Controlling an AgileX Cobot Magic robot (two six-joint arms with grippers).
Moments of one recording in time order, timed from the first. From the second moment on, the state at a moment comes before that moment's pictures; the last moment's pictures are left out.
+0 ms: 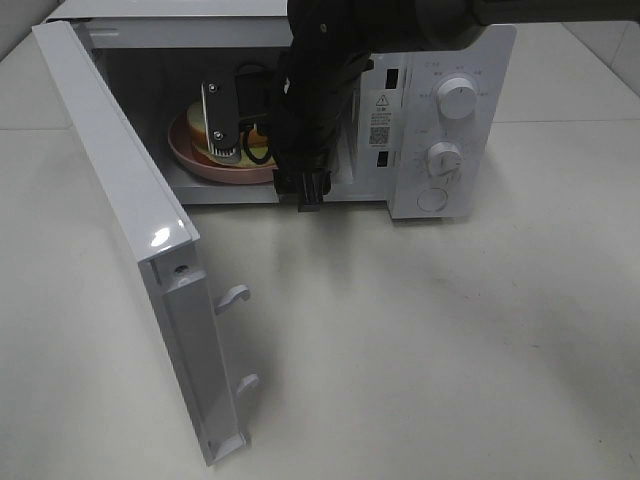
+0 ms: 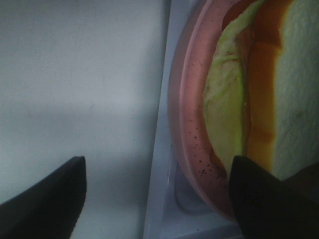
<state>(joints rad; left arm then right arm) 0.03 0.00 -0.50 -0.05 1.04 0.01 0.65 2.16 -1.71 -0.17 0.63 -0.97</state>
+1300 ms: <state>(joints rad) 0.03 0.00 -0.50 -0.05 1.04 0.01 0.65 1.72 -1.23 -0.15 0.64 -0.63</state>
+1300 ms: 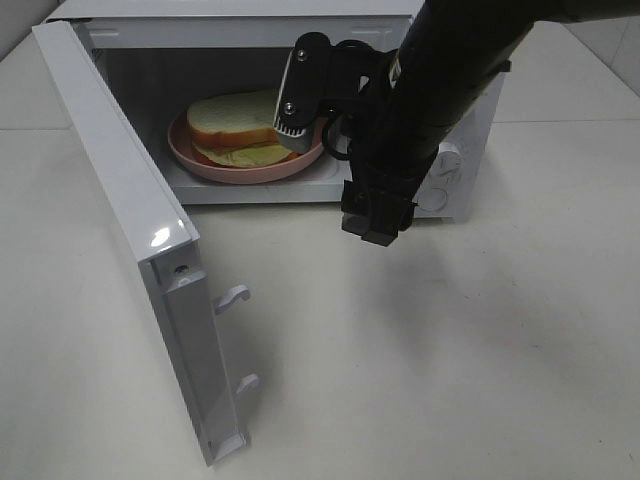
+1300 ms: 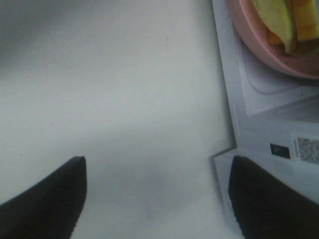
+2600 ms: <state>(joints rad) 0.03 0.00 -0.50 -0.05 1.04 0.01 0.65 1.04 -0.82 -0.15 0.91 -0.04</state>
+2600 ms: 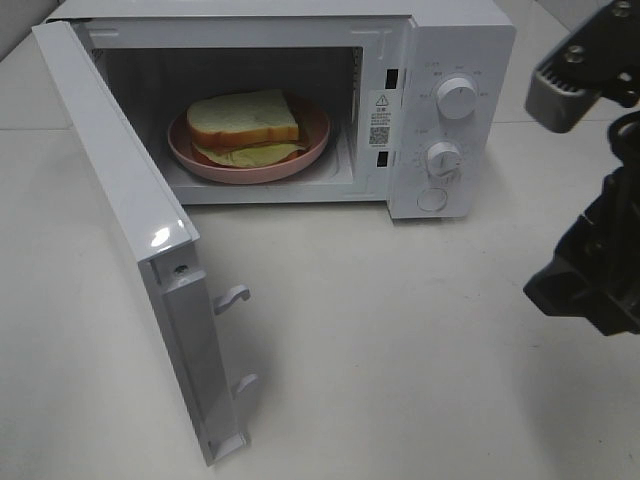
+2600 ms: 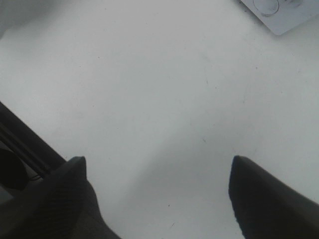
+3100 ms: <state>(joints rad) 0.03 0.00 -0.50 -0.05 1.04 0.01 0.65 0.83 -0.78 -0.15 1.09 0.04</state>
